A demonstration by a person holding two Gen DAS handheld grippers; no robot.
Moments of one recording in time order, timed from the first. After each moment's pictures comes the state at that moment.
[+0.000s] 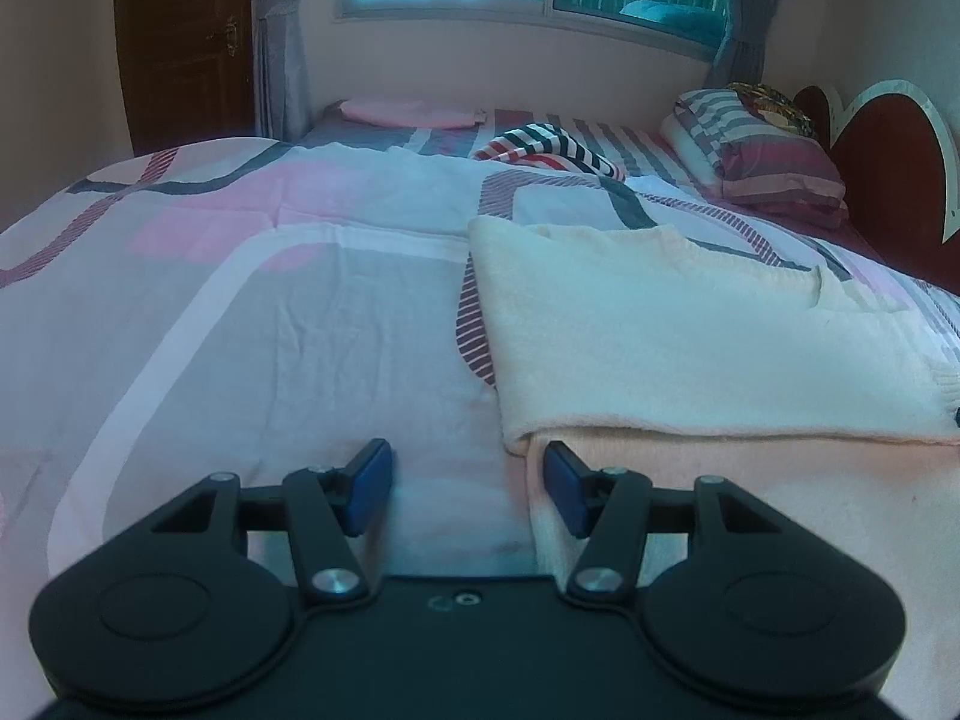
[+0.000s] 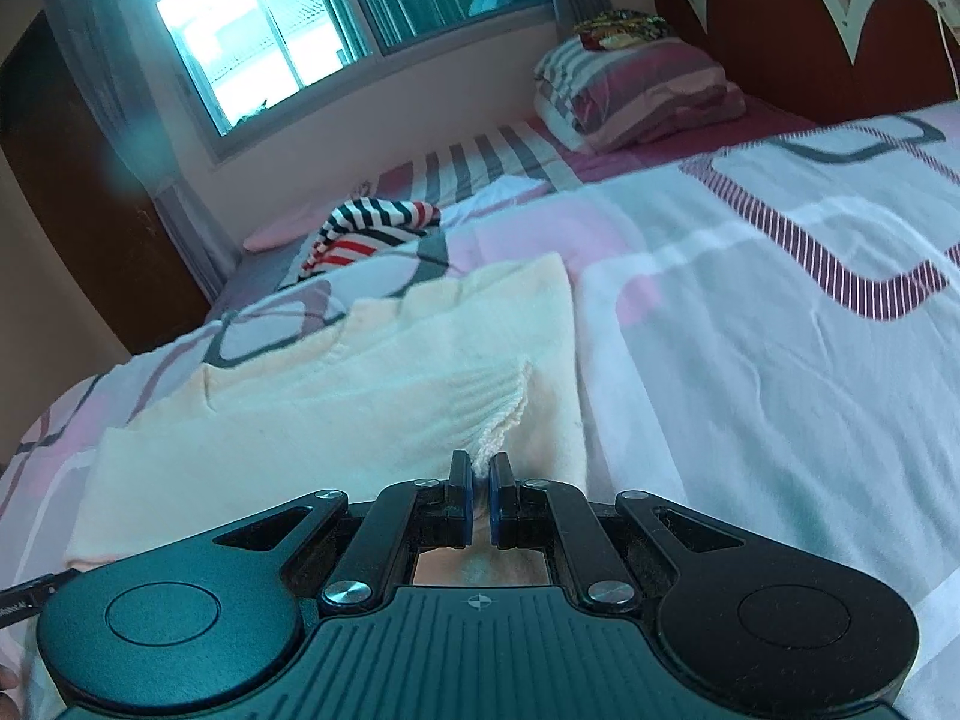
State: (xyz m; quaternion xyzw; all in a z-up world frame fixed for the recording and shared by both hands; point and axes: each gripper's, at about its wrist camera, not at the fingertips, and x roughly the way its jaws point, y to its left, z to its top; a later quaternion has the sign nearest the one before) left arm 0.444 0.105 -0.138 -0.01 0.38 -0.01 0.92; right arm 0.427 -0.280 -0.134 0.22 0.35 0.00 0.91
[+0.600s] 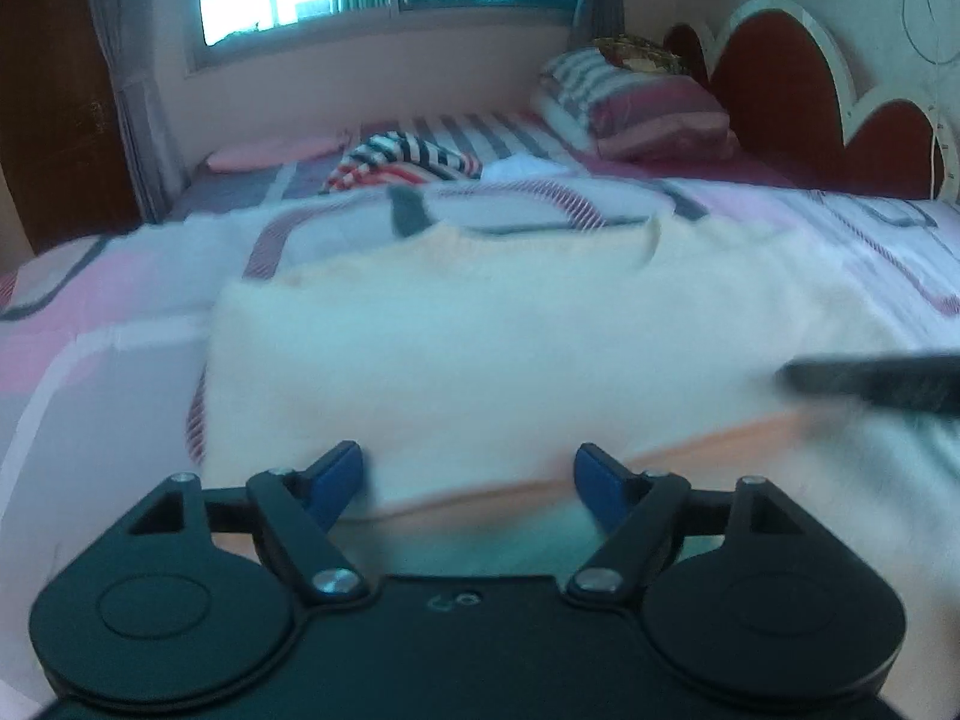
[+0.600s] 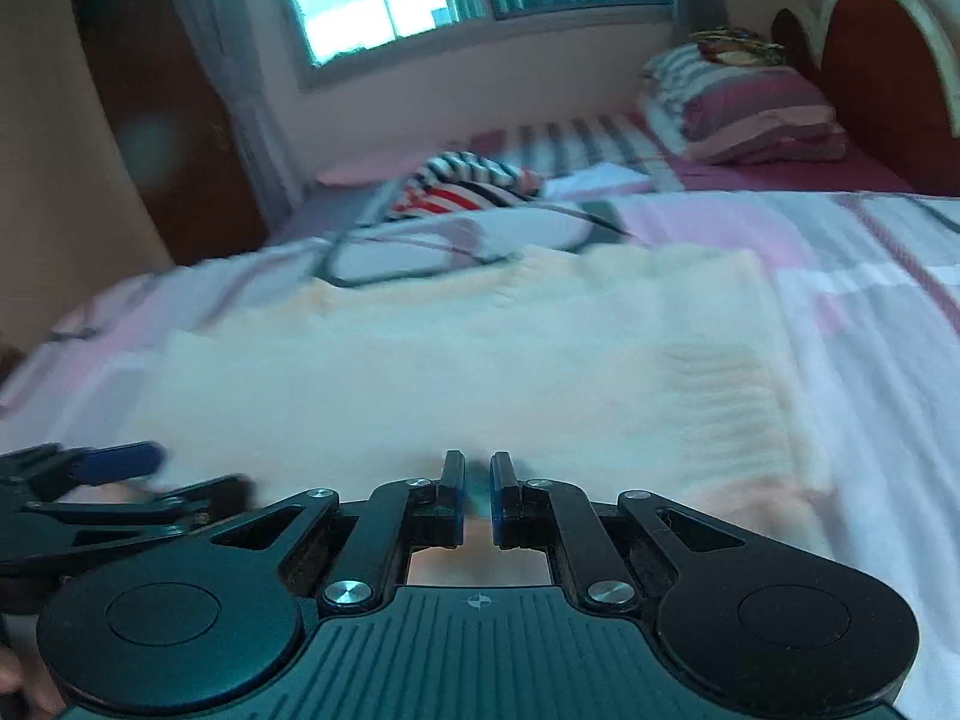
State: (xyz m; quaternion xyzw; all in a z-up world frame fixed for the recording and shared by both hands) left arm 0.460 0.011 -0.142 0.07 0.37 -0.12 0.92; right arm 0.443 -0.198 -0.135 0.13 0.36 0.05 0.92
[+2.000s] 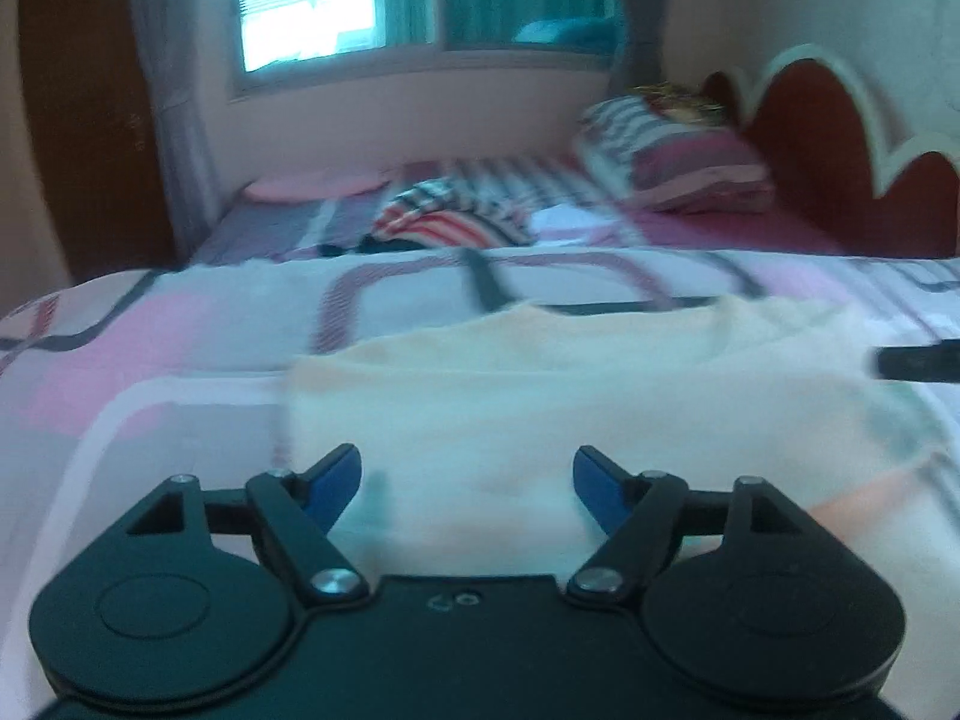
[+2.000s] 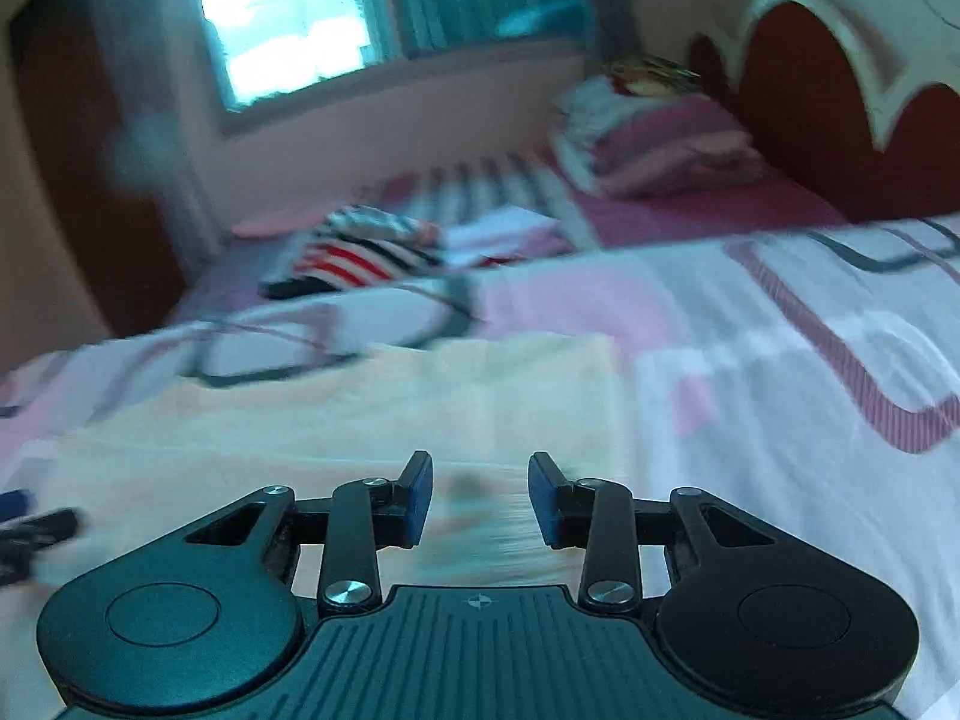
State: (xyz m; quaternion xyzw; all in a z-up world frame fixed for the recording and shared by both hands) left arm 0.479 0.025 -0.121 0.06 0.33 -0.10 0.94; right arm 0.463 -0.243 -0.116 0.13 0.33 0.00 0.93
